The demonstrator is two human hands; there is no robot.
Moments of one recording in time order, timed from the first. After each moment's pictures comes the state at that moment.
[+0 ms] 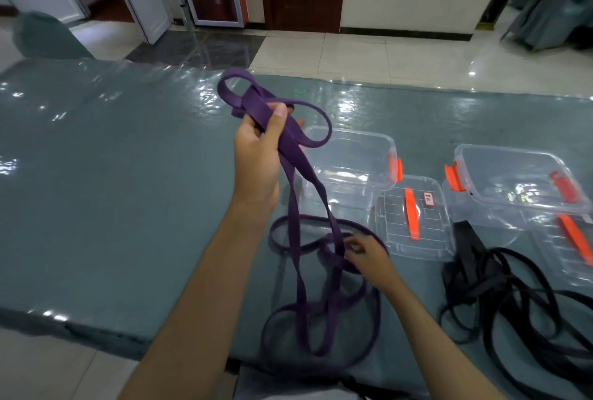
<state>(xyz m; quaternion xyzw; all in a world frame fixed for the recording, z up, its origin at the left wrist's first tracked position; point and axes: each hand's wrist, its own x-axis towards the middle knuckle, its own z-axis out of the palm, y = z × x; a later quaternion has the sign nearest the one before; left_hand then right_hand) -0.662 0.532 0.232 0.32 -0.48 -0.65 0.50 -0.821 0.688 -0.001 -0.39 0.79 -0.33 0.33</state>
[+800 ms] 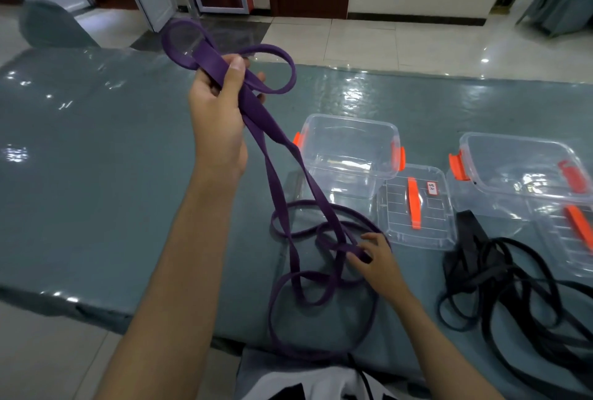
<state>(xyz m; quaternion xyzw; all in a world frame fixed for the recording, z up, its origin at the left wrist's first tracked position) -0.642 0.521 0.275 0.36 -0.47 -0.59 0.55 -0.820 0.729 -0.035 -0.42 0.79 -0.34 0.28</state>
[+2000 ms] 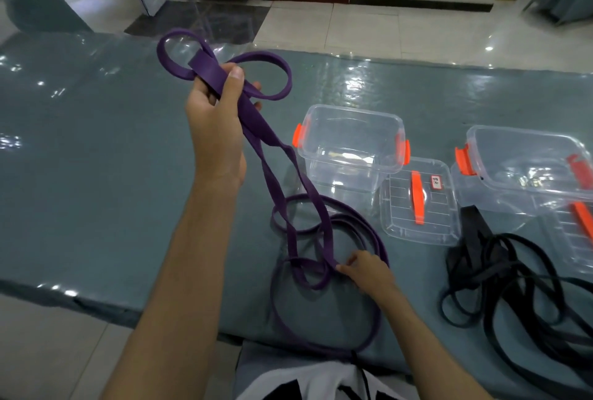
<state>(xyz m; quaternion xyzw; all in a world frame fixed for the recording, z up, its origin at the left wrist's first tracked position) -0.638 0.514 0.249 0.39 -0.47 -0.57 0.55 -0.801 0.711 -0.045 -0.35 0.85 -0.10 0.38</state>
